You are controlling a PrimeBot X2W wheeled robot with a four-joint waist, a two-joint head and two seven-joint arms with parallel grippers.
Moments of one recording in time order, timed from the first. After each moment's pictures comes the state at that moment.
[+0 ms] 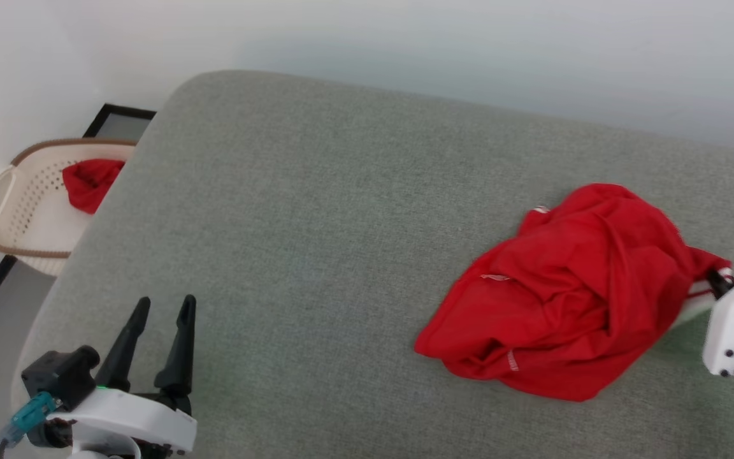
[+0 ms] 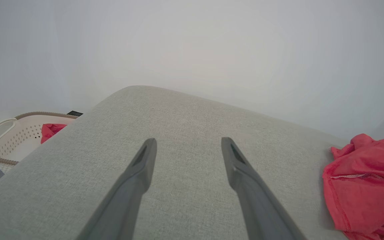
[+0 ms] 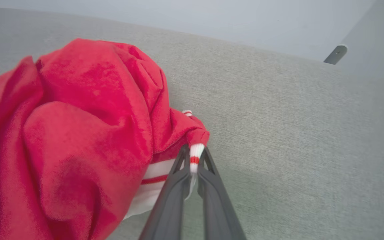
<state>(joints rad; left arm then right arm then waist) -0.11 0.38 -0.17 0.19 -0.64 -0.08 -0.26 -0.32 -0.24 -0.15 0.21 0.17 0.13 0.54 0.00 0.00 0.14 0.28</state>
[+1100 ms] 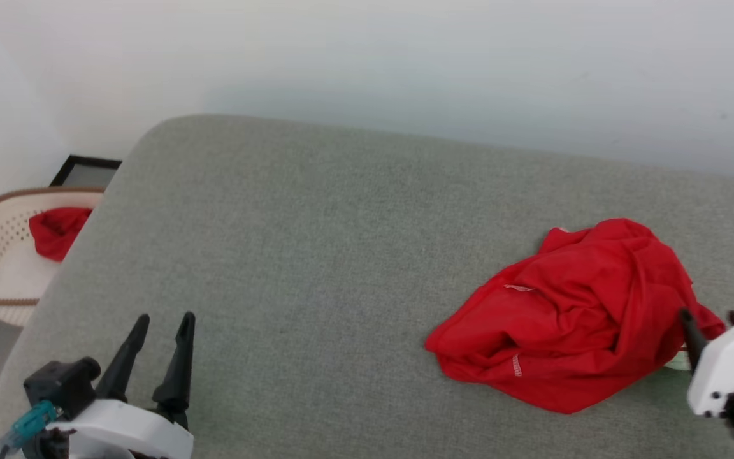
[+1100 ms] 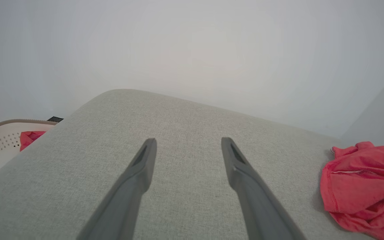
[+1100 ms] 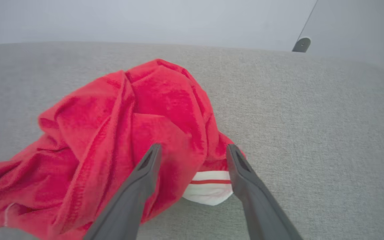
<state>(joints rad) -0.08 0.40 -0.19 0.18 -0.66 -0.06 -0.23 -0.19 -0.15 -0.23 0.13 0.15 0.13 0.50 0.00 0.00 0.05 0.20</state>
